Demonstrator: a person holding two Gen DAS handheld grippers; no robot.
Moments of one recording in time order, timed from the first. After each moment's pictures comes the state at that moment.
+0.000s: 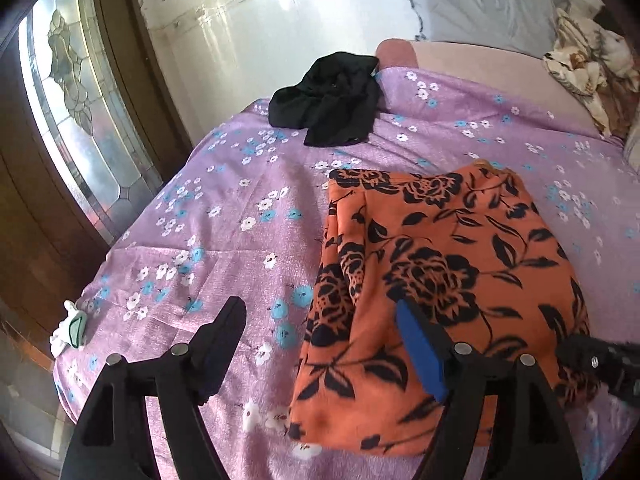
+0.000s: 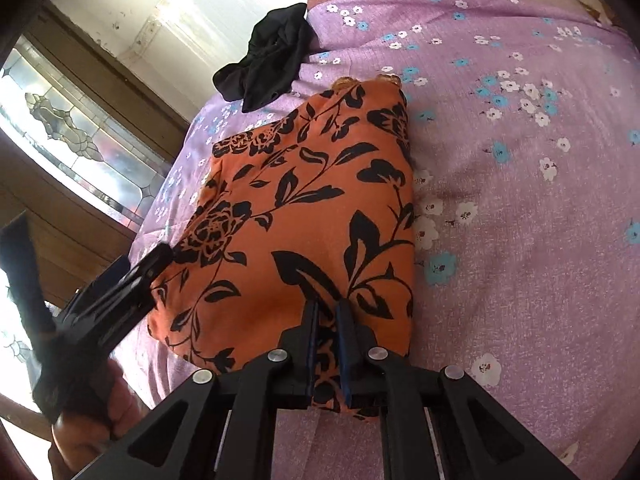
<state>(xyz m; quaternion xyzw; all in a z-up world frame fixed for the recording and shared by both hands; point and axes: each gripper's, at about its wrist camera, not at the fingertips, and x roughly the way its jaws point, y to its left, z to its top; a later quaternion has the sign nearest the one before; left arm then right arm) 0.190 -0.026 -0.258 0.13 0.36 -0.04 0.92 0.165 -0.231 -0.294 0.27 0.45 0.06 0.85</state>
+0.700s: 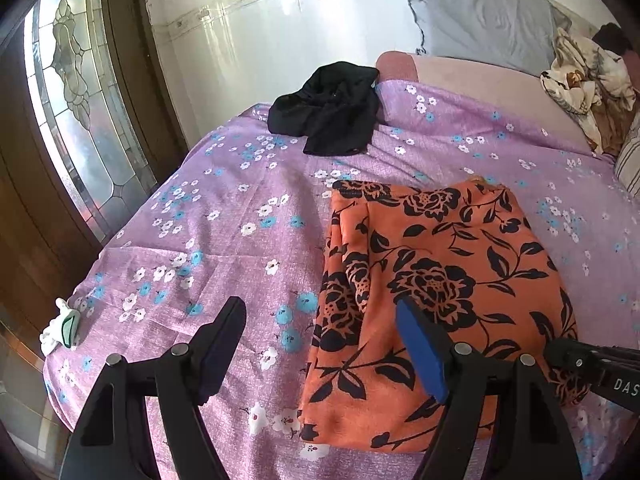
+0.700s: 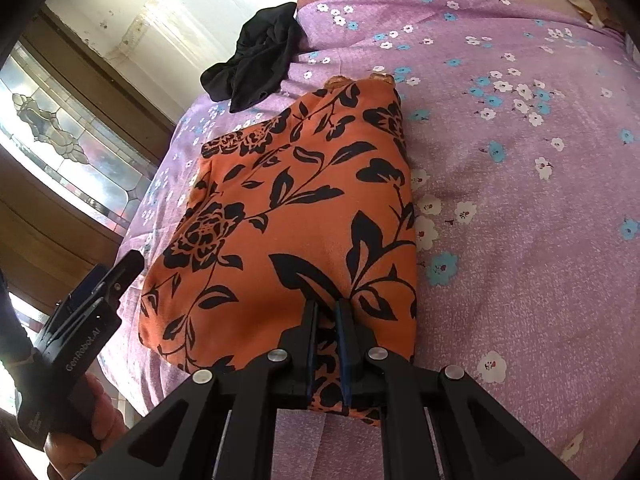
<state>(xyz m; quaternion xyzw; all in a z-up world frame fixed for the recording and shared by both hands) 0.193 -0.011 -0.251 0.10 0.36 -0.06 0.93 0.170 -0.221 -0.290 0.25 0.46 0.03 0.85</state>
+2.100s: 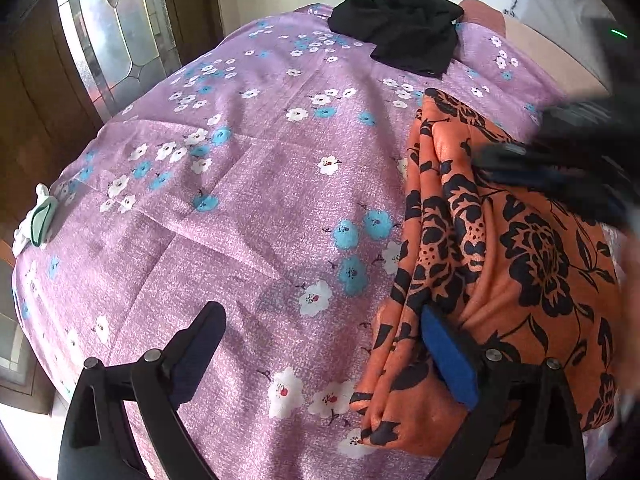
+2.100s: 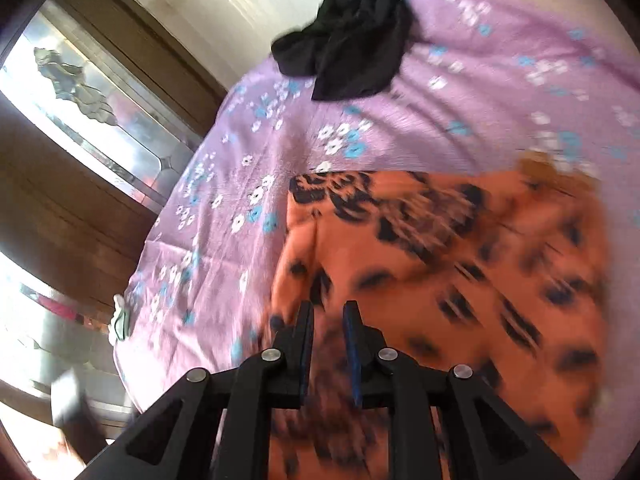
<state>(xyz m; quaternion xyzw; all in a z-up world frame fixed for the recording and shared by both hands) 0.229 0.046 -0.302 -0.01 0.50 0.01 0.87 0.358 -0.134 -0.275 0.21 0.52 0.14 0.82</state>
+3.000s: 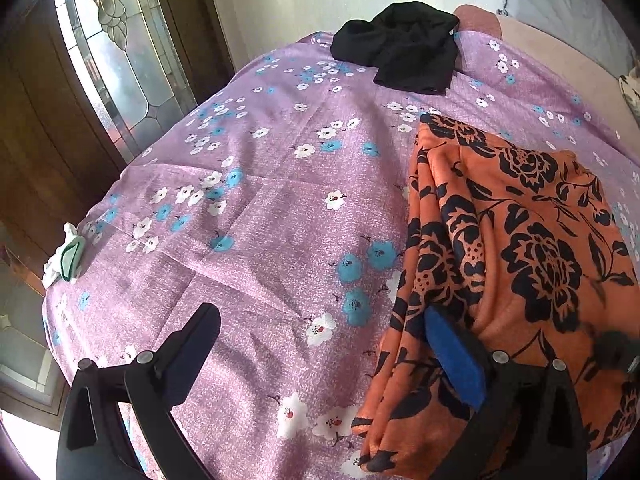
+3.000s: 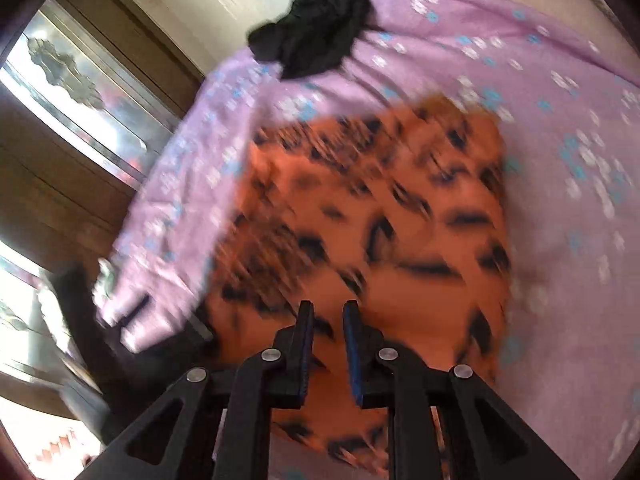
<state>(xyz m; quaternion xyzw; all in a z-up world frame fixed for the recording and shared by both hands) 0.235 0.027 -0.293 0.05 0.45 0.05 0.89 0.226 -0.179 -0.276 0.17 0.53 0.09 0.83</state>
